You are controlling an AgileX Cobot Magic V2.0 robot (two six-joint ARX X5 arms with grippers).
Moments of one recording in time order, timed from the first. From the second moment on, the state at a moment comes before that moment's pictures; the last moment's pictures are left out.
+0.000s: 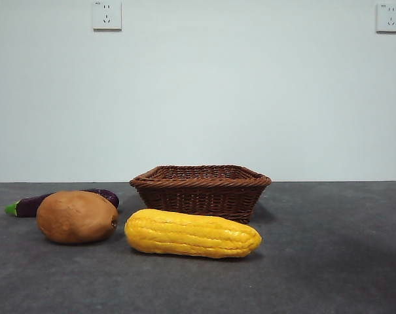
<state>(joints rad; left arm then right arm) 0.06 0.07 0.02 -0.18 0.10 -0.10 0.08 0.01 0.04 -0.16 -0.06 0.17</state>
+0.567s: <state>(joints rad) 0.06 0.18 0.38 -0.37 0.28 -0.19 0.08 0.27 0.51 -0.50 -0.20 0.24</state>
